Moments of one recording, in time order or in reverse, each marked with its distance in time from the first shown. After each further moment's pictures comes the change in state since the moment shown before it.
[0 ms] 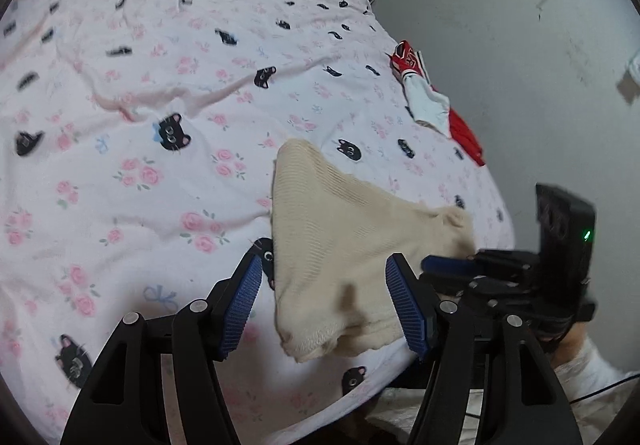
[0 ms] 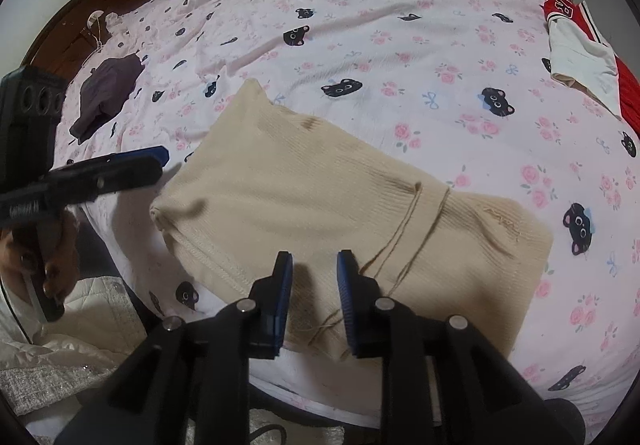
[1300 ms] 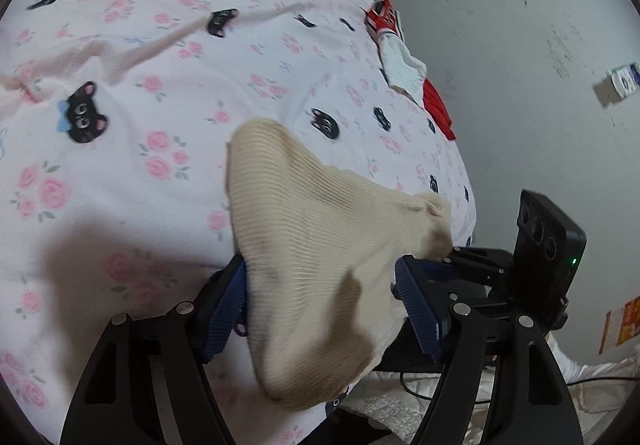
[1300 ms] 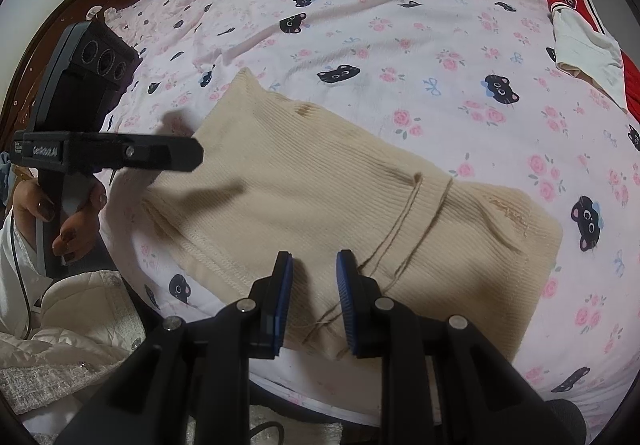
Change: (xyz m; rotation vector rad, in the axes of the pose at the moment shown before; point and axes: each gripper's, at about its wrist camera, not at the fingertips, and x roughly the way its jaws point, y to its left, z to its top) left arm 0.044 0.014 0.025 -0.022 0.197 -0.175; right arm 0.008 -0.003 -0.002 0.004 0.029 0.008
